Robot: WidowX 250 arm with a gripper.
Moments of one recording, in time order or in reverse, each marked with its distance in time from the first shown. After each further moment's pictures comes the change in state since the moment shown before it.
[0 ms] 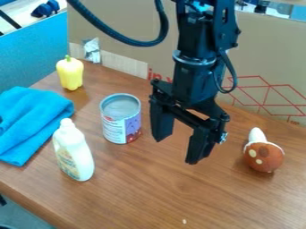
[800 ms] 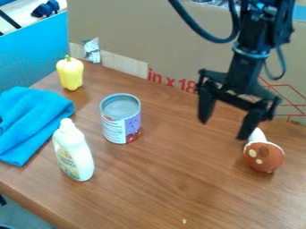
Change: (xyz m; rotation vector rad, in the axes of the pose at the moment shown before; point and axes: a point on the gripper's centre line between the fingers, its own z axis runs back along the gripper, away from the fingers) arm 0.087 0.000 -0.003 0.048 -0.051 0.293
